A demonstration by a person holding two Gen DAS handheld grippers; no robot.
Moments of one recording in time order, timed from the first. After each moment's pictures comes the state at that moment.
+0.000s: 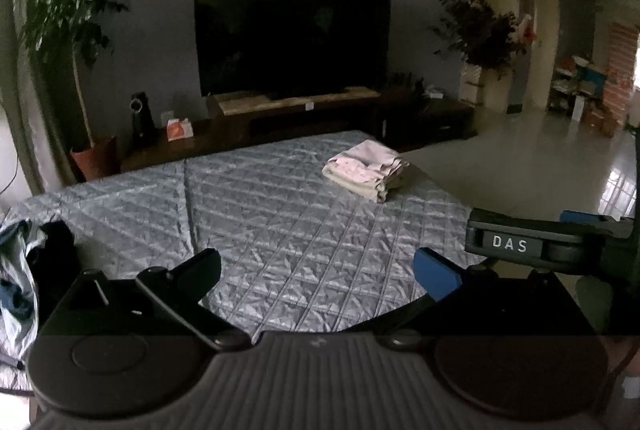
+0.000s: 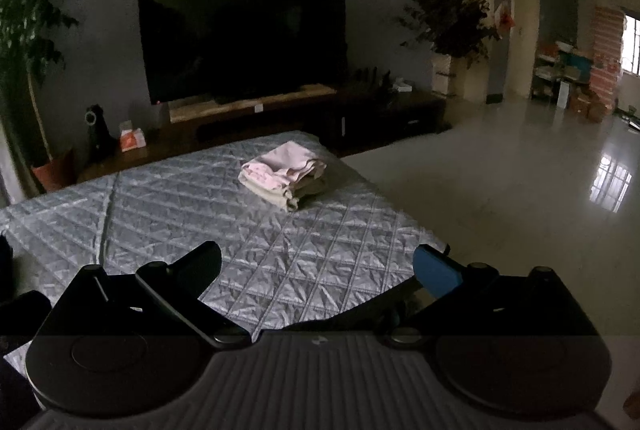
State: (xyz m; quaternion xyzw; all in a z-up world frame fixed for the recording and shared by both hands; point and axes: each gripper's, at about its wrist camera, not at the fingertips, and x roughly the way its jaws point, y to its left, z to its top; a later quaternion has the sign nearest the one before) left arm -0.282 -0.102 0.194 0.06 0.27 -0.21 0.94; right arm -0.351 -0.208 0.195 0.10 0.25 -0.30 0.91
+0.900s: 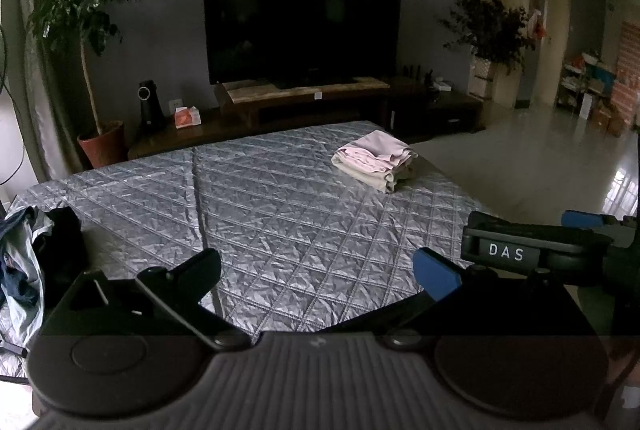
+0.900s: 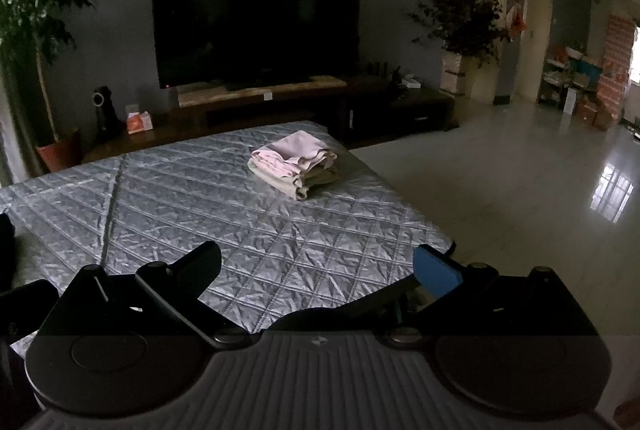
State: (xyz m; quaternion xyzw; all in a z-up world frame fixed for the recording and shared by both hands) left arm -0.287 -0.096 0.201 0.06 0.28 -0.20 0.94; right arm -0.345 -0.192 0.198 0.08 0.27 -0.29 0.91
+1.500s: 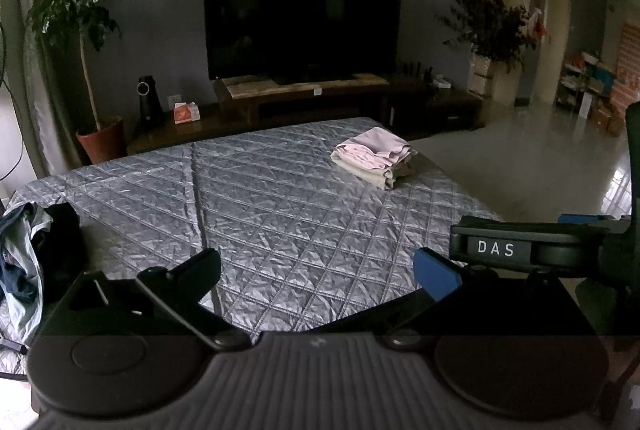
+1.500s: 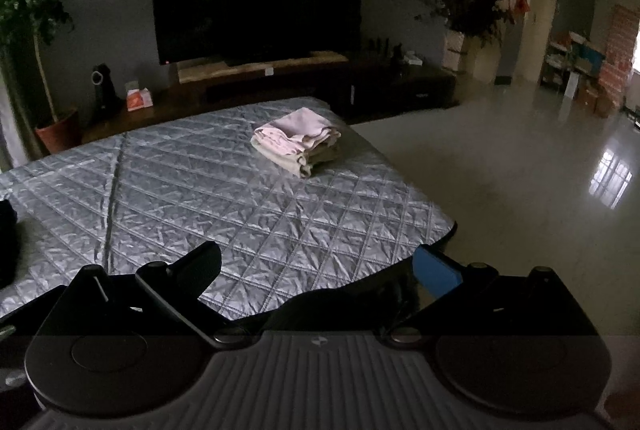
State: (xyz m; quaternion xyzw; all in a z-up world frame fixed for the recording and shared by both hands) left arm -0.285 -0.095 0.202 0.06 0.29 -0.21 0.93; right arm -0.337 -0.186 0.205 0.09 0.31 -0.29 0.90
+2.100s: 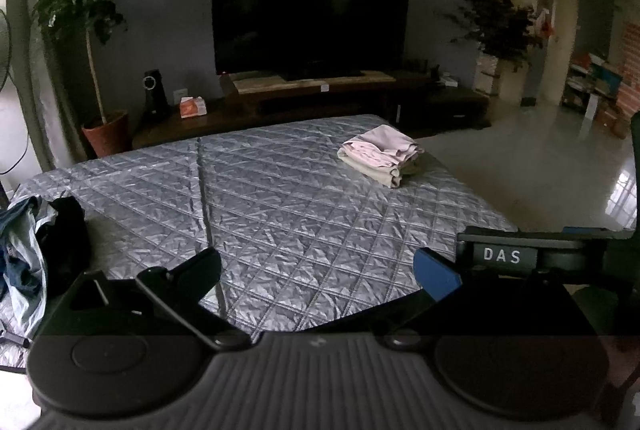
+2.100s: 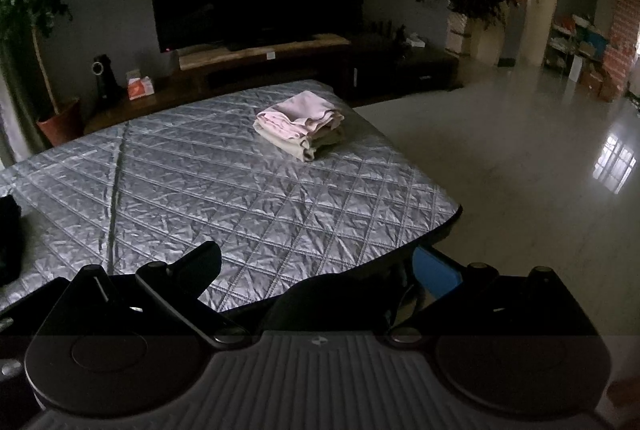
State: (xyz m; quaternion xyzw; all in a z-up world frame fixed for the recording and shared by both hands) left arm -0.283 -0.092 0.203 0.06 0.30 -0.19 0.93; right arm -0.335 -0.192 0.205 0.11 0.33 -0.28 0.89
